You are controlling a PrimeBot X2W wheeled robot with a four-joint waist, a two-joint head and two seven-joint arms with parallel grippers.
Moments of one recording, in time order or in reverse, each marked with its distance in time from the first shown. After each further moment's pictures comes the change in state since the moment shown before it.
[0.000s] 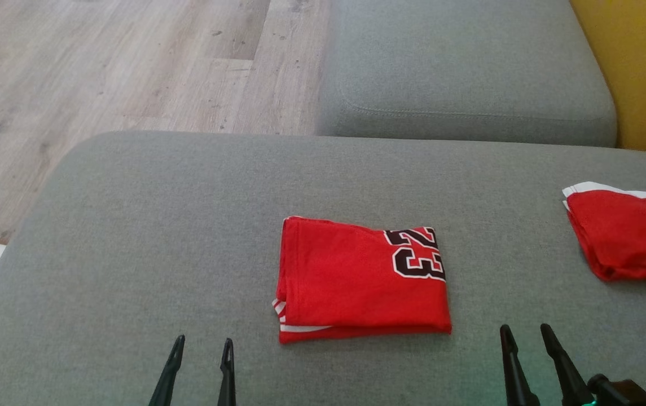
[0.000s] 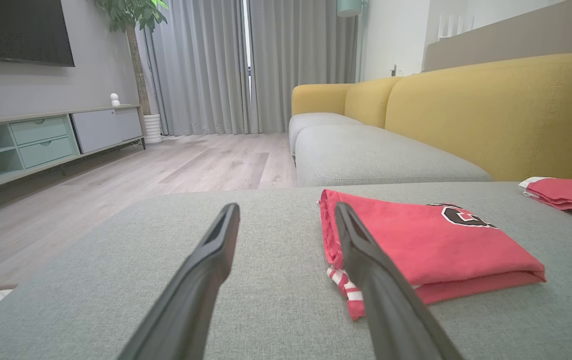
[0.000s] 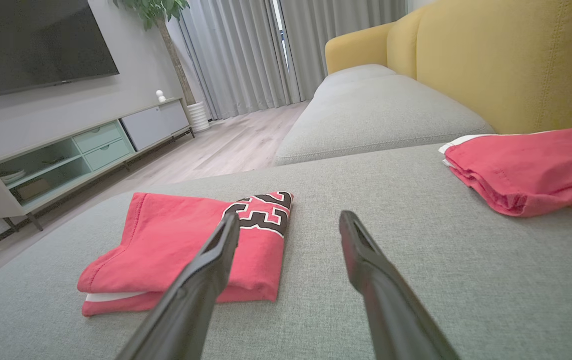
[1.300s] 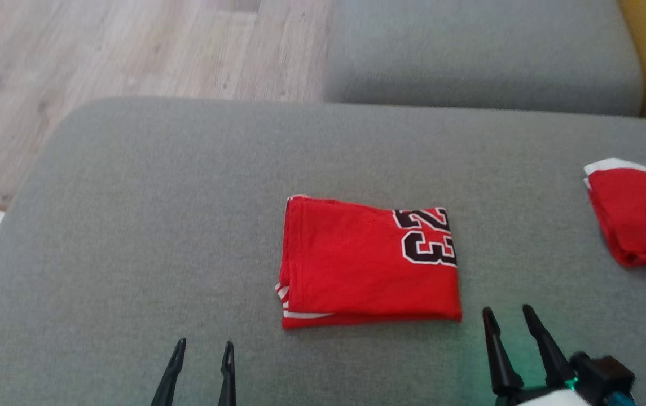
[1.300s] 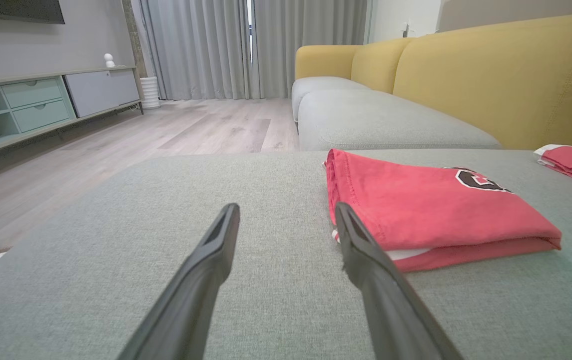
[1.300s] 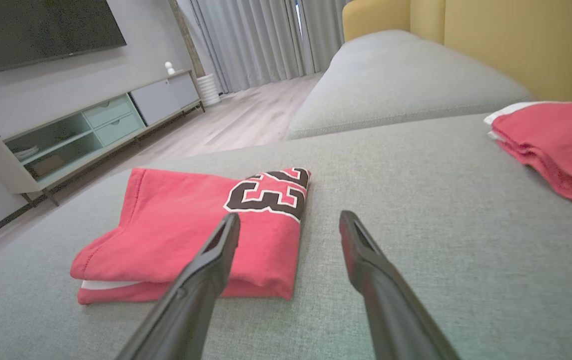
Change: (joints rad) left arm 0.004 -0.007 0.005 0.020 -0.009 -0.012 0.000; right arm -0.070 -0.004 0.039 0.042 -0.006 0.000 0.000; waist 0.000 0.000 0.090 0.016
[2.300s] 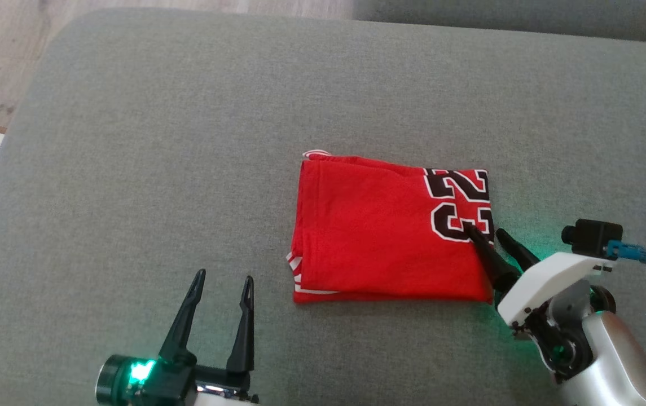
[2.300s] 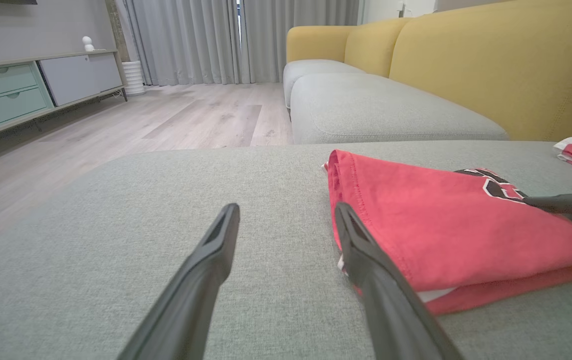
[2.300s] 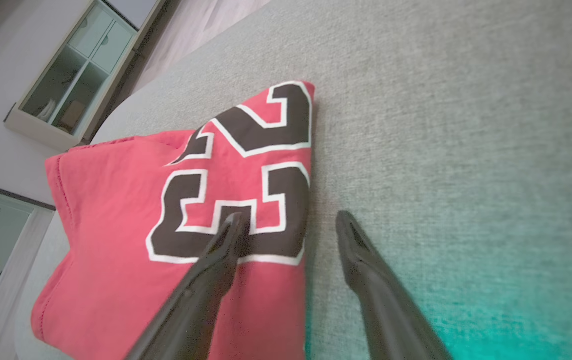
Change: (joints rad) left arm -0.198 -0.016 -0.038 0.028 0.000 -0.042 0.000; right arm -0.403 -0.090 0.029 0.181 0.395 0.000 0.529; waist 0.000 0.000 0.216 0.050
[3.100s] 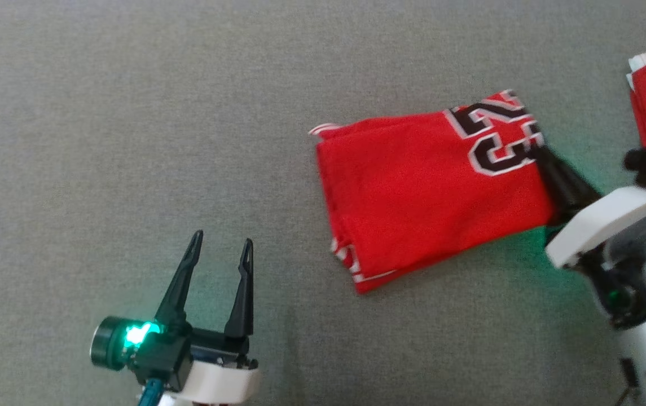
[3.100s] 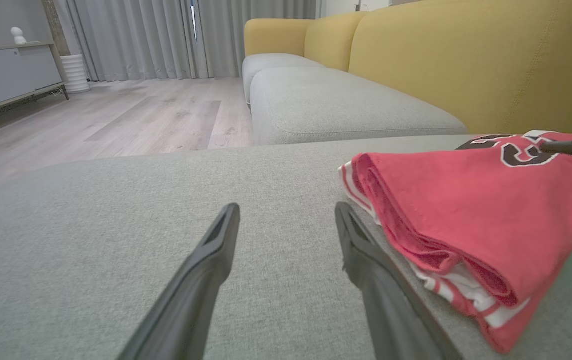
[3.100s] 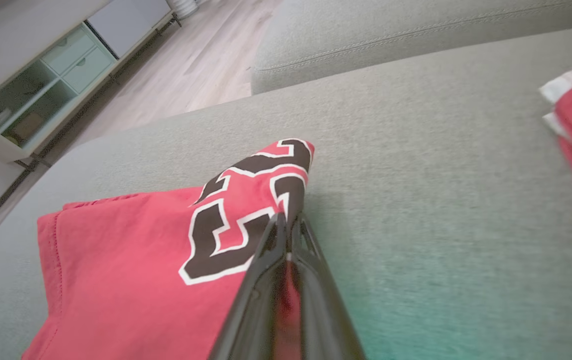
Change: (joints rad) left arm -0.090 -0.003 0.015 -0.022 0.002 -0.026 0.000; right arm -0.088 -0.129 -0.012 -0.214 -0.064 0.000 0.006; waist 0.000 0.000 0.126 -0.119
